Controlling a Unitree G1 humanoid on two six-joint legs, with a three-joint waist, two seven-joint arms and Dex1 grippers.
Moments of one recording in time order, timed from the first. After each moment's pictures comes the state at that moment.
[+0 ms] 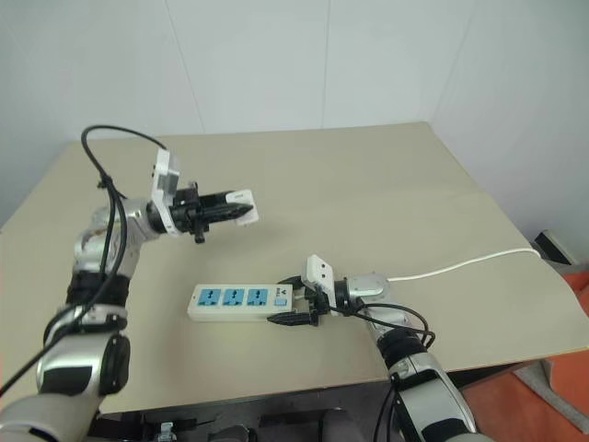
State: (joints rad) left arm -0.82 0.46 0.15 0.38 -0.39 0.38 -1.36; right arm -0.68 -0.24 0.22 0.69 0.14 -0.20 1.29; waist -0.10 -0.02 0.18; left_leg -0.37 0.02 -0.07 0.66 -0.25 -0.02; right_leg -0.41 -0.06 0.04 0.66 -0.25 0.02
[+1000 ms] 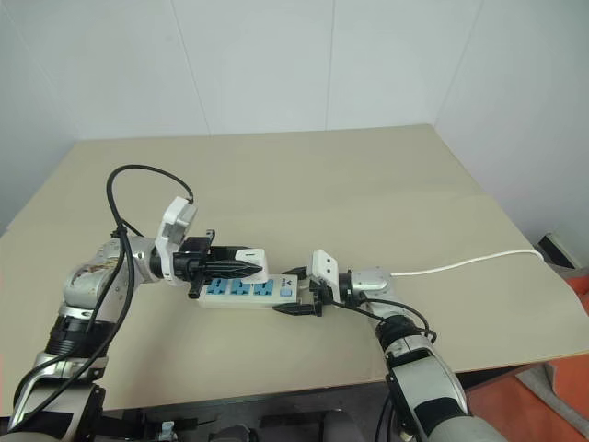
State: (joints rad) left arm -0.60 0.57 0.00 0.06 -0.58 0.56 -1.41; right arm -0.78 -0.21 0.15 0.97 0.13 -0.44 1.35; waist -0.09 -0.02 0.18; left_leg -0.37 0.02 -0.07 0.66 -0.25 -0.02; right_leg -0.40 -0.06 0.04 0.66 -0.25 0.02
